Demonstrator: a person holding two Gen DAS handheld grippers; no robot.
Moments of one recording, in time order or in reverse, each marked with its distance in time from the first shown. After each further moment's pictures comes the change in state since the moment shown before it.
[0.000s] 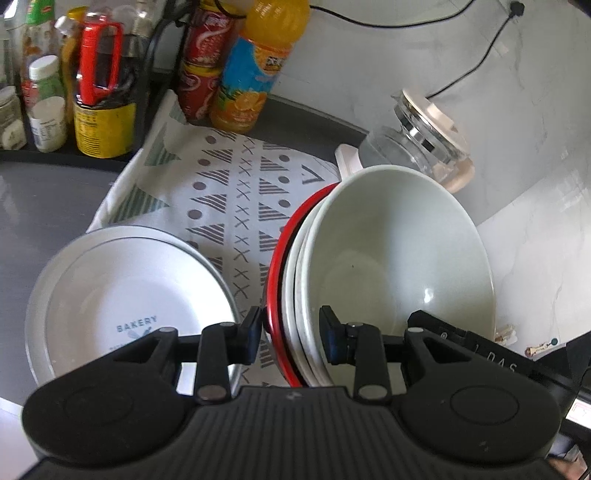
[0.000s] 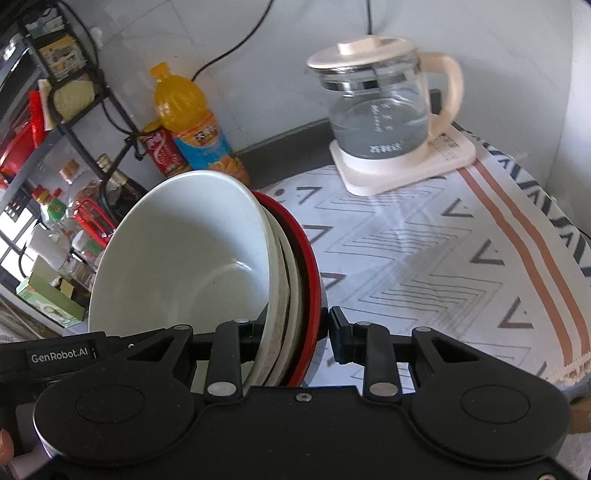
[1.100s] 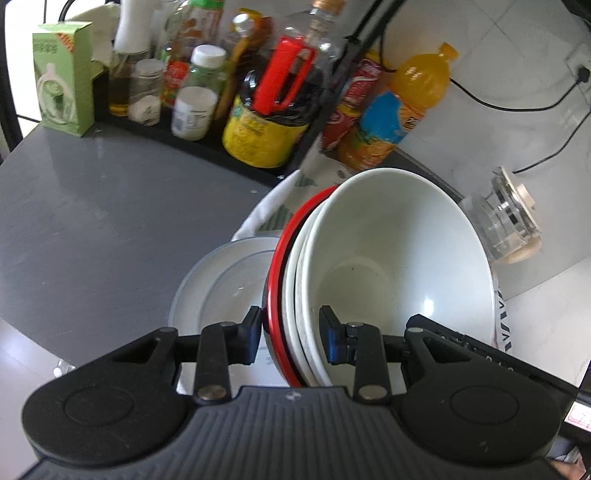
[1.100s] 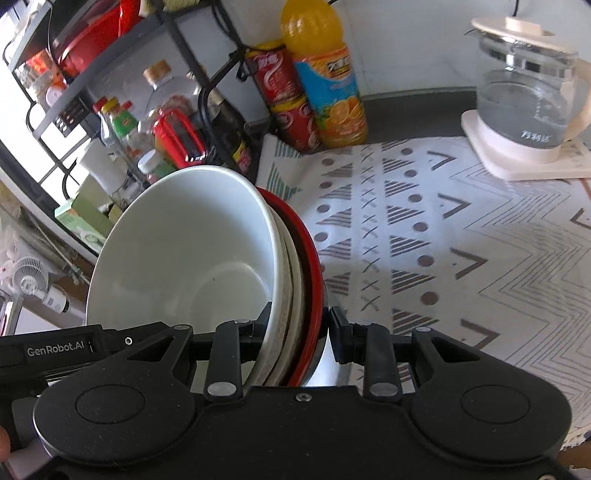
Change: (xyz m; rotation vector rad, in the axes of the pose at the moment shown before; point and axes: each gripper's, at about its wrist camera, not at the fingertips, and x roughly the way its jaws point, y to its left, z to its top) left arm -0.051 0.114 -0.006 -0.210 -0.083 0.141; right arm 0.057 0.113 -0.022 -0.188 0.139 0.135
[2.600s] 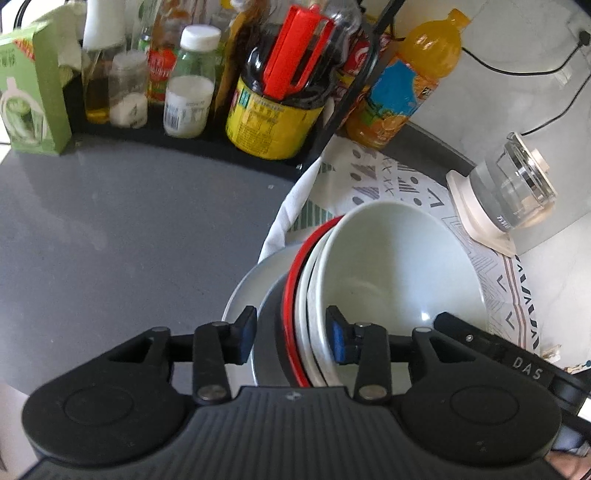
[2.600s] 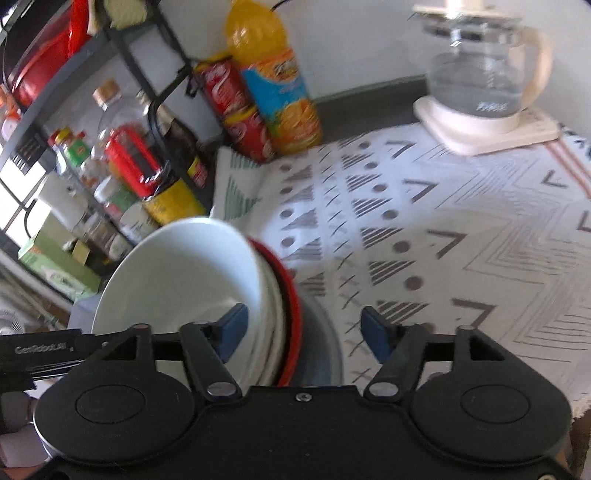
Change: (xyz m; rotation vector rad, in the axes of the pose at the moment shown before) left arm 0.033 0.034 0.025 0.149 0.074 -0.016; right arm 0.009 -0.003 -0.015 0.152 -0.102 -0.124
